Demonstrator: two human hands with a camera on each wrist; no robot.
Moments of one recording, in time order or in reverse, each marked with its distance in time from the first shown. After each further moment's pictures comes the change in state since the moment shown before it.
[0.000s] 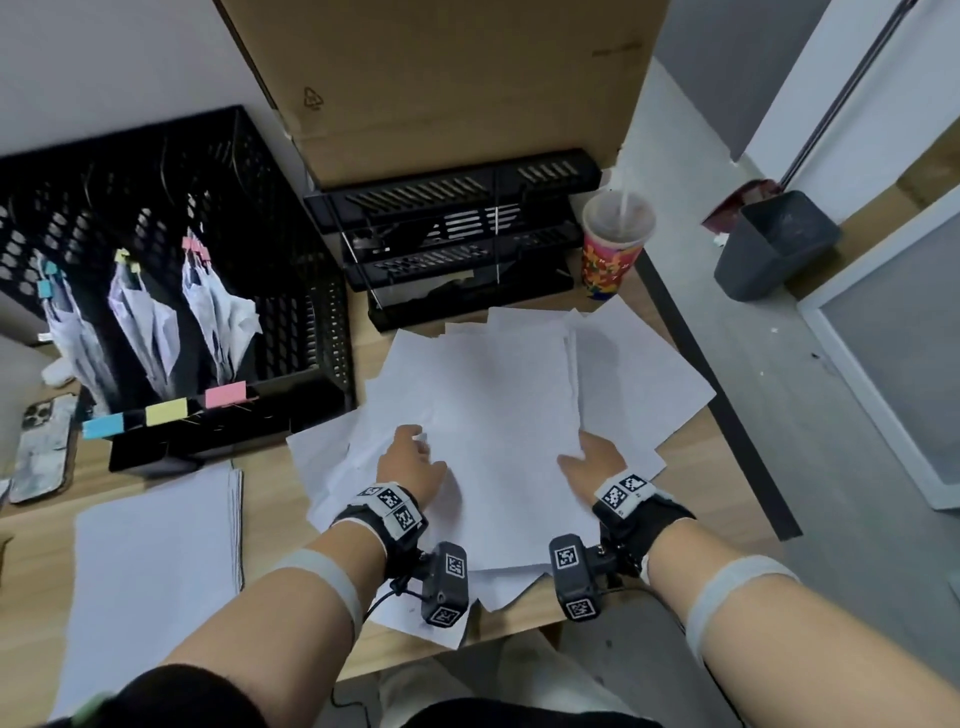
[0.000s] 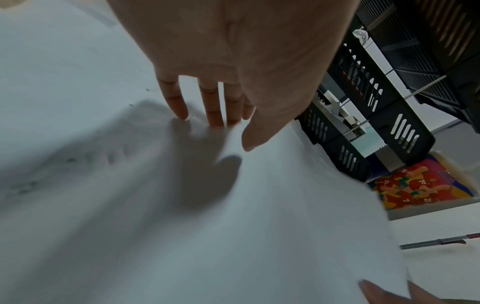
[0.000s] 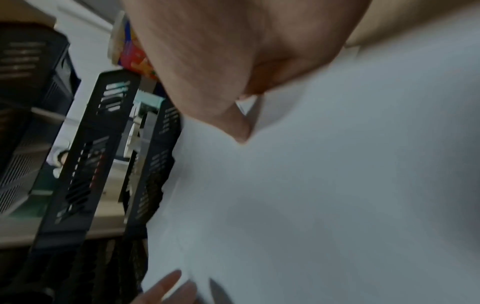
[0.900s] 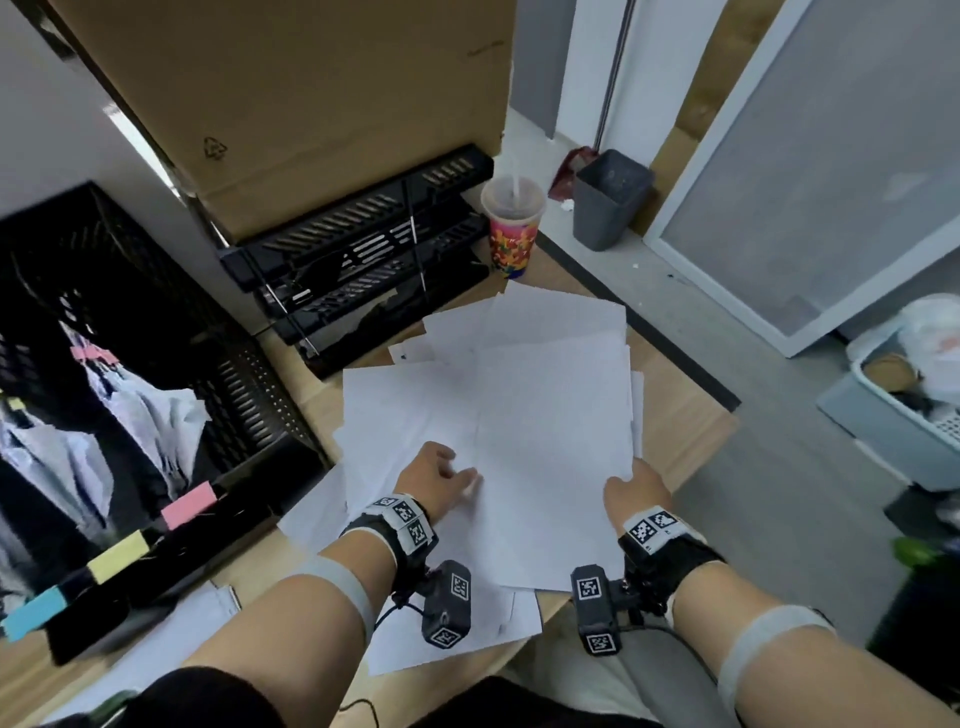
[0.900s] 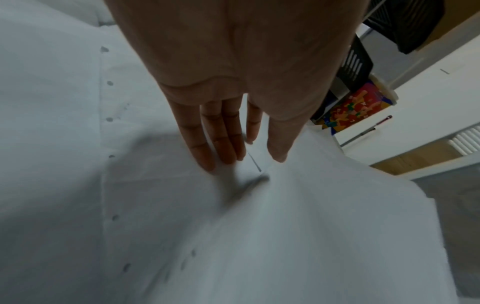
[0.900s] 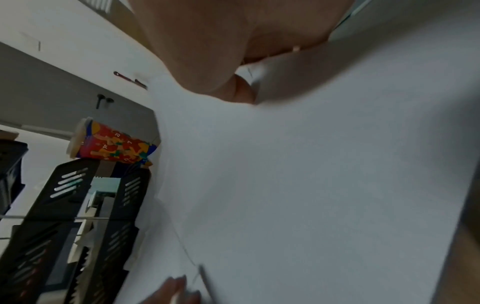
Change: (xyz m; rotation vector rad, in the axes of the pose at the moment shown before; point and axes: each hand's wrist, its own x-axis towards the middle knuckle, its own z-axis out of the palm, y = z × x) left_hand 0.023 -0.002 -0.013 0.154 -0.440 0.290; right_hand -0.088 0.043 0.056 0.222 0.501 0.515
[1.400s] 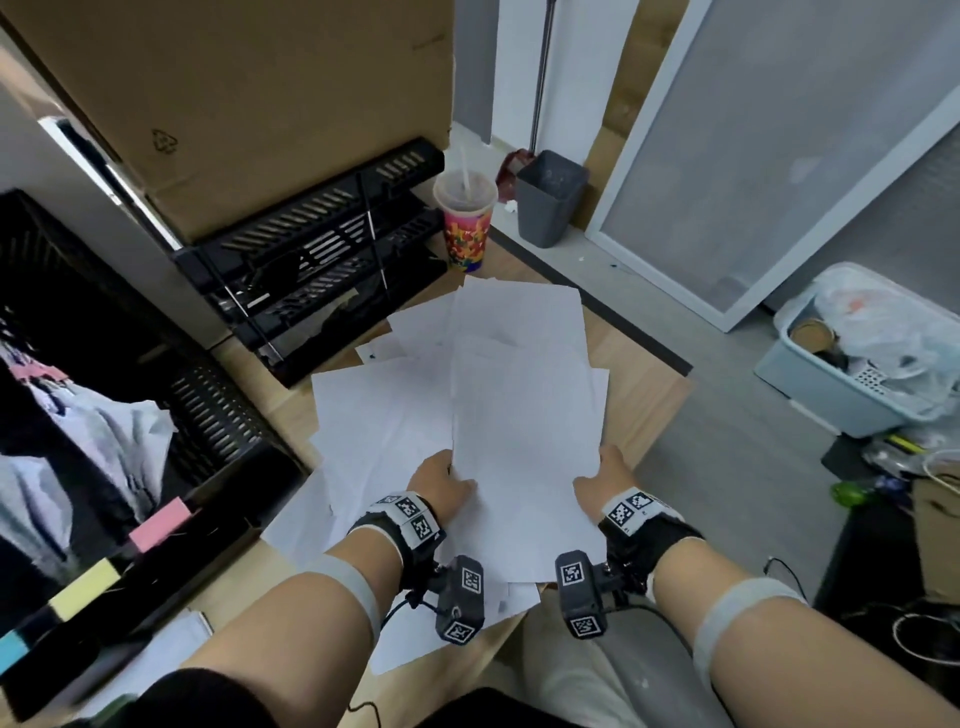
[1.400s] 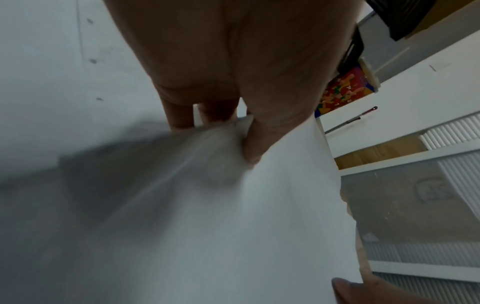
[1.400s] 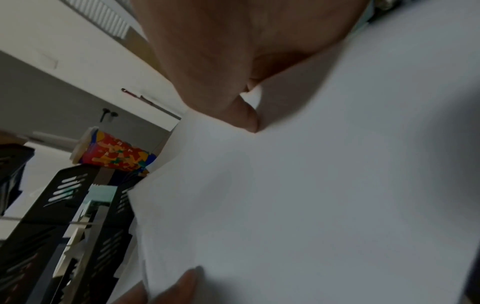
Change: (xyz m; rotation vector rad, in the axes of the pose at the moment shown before) left_hand -0.019 0.011 0.017 0.180 -0.154 0.149; right_hand -0.035 0.010 0.009 0.091 -0.037 -0.013
